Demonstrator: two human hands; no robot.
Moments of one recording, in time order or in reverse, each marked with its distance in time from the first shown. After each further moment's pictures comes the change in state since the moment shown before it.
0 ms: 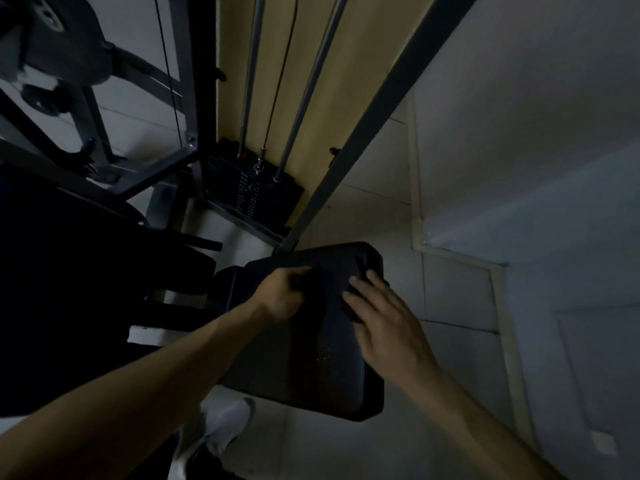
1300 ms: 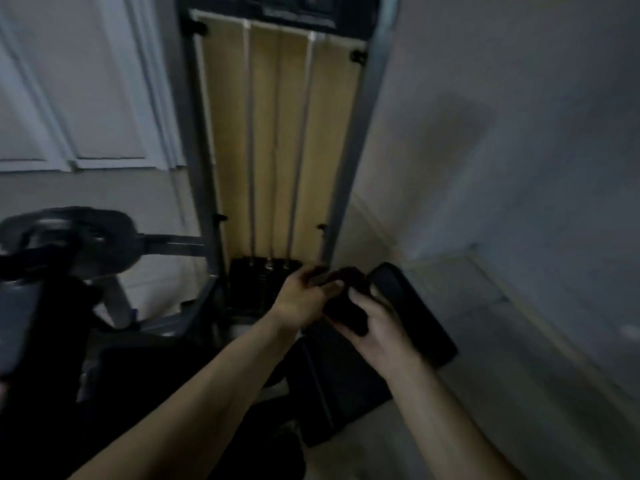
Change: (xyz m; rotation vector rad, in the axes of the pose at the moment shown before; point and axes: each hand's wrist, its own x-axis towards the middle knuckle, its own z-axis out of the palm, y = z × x) left_hand -0.209 0.082 -0.185 -0.416 -0.025 0.219; right_hand 0.060 -0.286 -0.061 1.935 0.651 0.775
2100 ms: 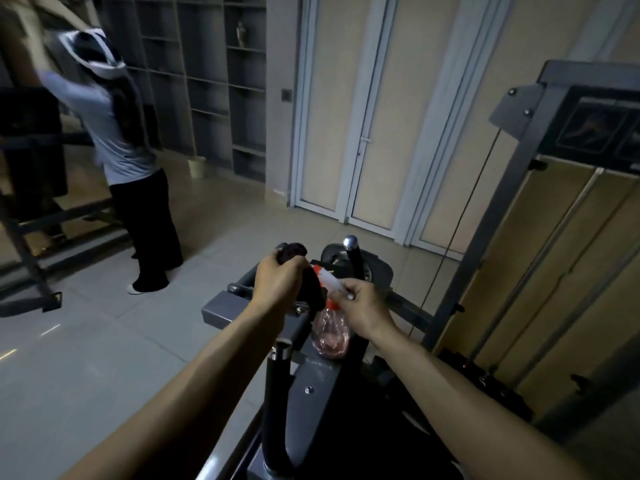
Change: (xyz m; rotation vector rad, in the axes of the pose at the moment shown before) left_hand -0.320 0.080 -0.341 -0.182 1.112 0.229; right_hand -0.088 0.168 0.418 -1.043 -0.841 -0.521
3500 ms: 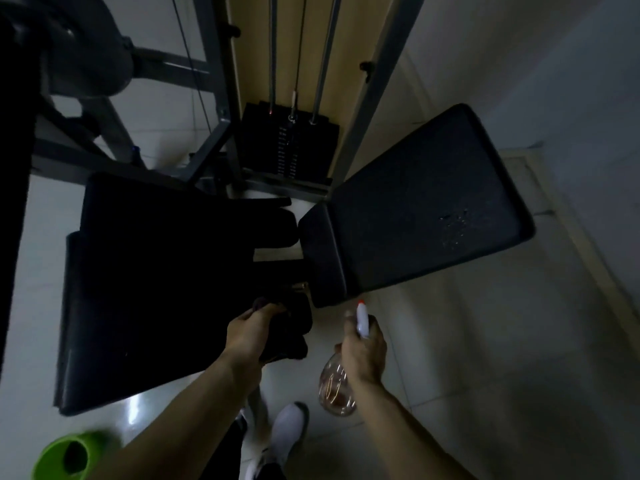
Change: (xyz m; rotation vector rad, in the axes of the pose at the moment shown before) left_hand -0.231 -0.430 0.202 0.317 -0.466 -0.811; right_hand -0.424 0.402 -0.029 0.108 0.824 1.166
